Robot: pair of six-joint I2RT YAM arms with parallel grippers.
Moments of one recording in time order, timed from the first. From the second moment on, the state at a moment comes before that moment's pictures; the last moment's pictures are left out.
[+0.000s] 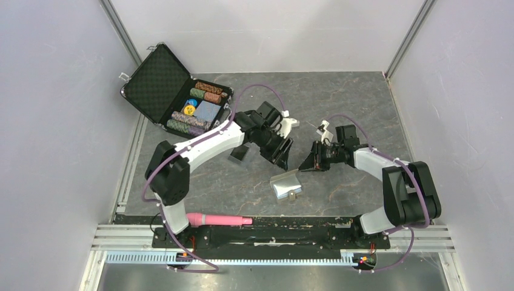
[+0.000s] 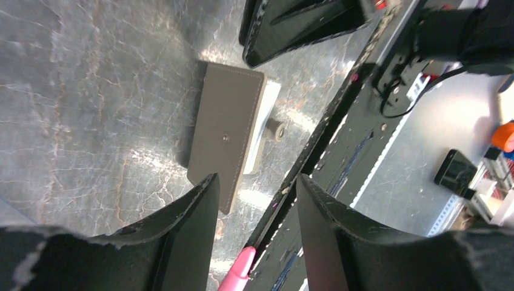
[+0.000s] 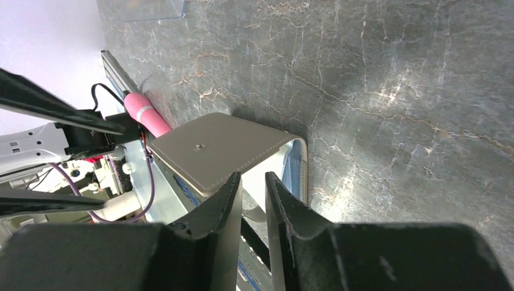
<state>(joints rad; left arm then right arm) -0.78 1.78 1.48 -0.72 0.53 -0.11 0.16 1.48 0.66 -0.18 -0.85 0.38</state>
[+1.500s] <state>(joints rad) -0.85 1.85 1.48 -0.84 -0.05 -0.26 0.29 1.54 0.76 -0.22 -0.80 0.36</state>
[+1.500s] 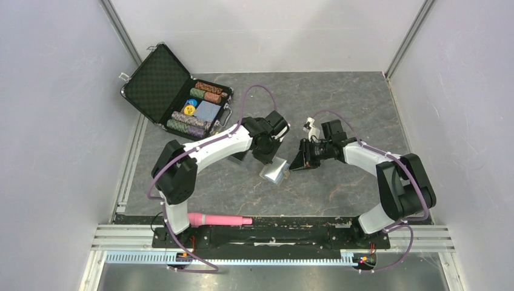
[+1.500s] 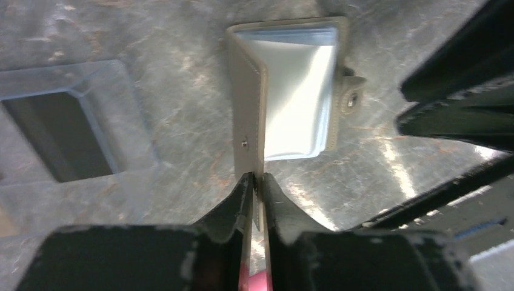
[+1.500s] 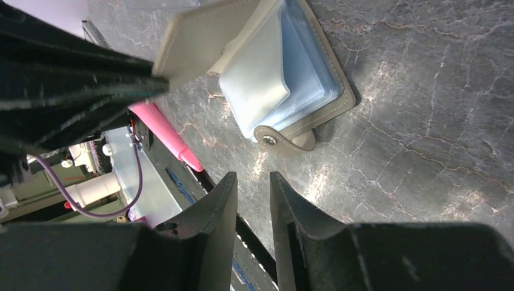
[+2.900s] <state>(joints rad) -0.65 1.92 1.37 -0.66 0.45 -0.33 0.34 1.71 0.66 0.20 -0.91 0.55</state>
